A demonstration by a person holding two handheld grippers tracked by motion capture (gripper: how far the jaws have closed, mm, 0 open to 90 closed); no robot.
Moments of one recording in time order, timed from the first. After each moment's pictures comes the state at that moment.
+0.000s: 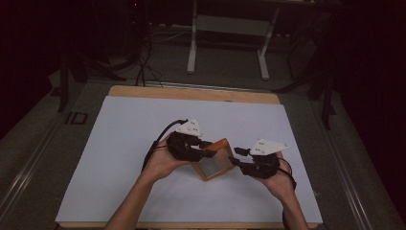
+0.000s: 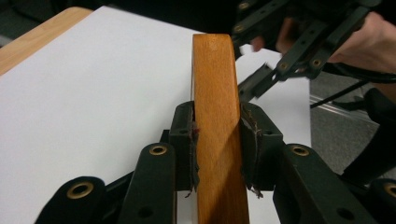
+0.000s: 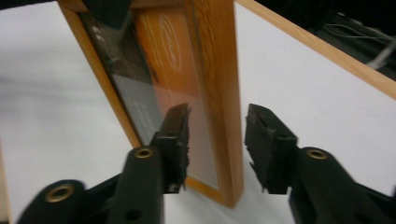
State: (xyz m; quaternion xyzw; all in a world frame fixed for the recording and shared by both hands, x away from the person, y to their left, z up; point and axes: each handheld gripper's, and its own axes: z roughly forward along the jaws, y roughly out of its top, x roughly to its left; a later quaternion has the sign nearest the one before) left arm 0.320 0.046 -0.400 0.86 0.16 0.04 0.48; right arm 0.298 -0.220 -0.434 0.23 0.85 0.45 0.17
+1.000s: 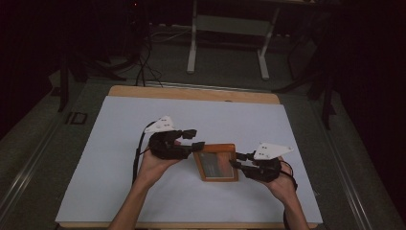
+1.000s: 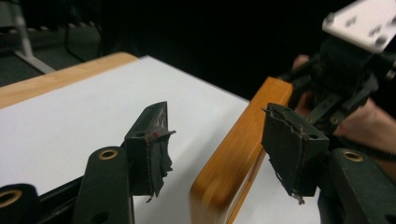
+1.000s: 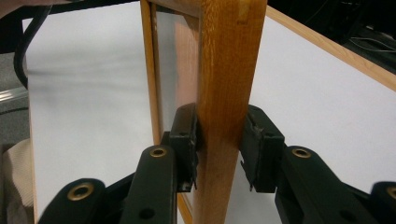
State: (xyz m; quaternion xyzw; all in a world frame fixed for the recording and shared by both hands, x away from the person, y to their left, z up) left arm 0.312 0.102 -0.423 0.74 0.28 0.07 0.60; right arm 0.294 -0.231 -0.443 0.19 0.85 0.48 0.14
